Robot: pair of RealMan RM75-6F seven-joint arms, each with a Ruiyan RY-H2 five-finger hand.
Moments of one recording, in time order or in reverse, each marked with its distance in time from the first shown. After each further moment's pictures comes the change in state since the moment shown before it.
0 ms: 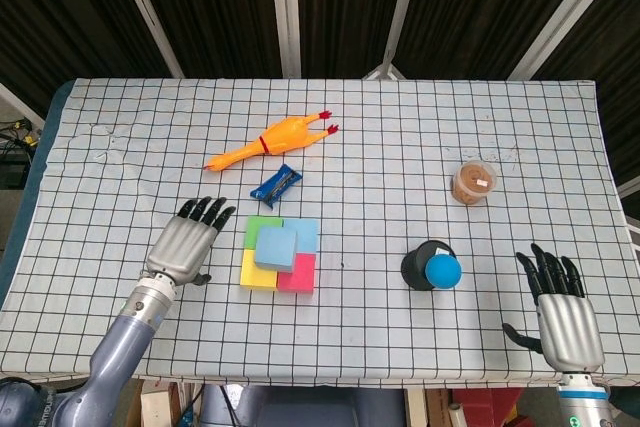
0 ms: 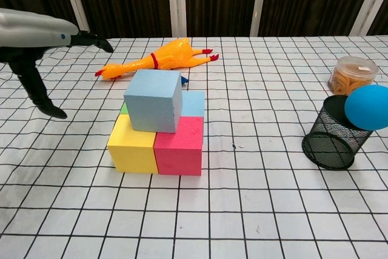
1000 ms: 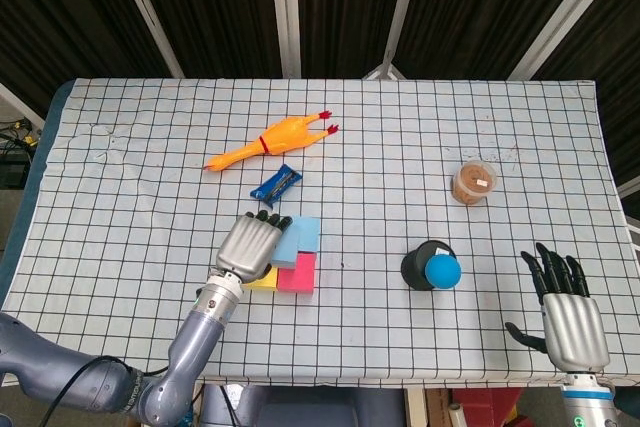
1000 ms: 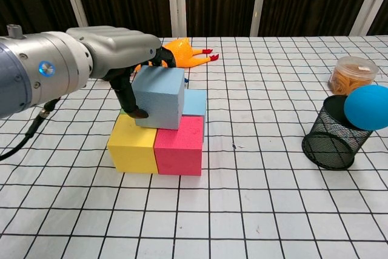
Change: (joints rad) left arm -0.170 -0.335 -0.021 0.217 0.012 0.089 0.063; right arm -0.002 0.013 0.003 0.001 0.003 0.005 0.029
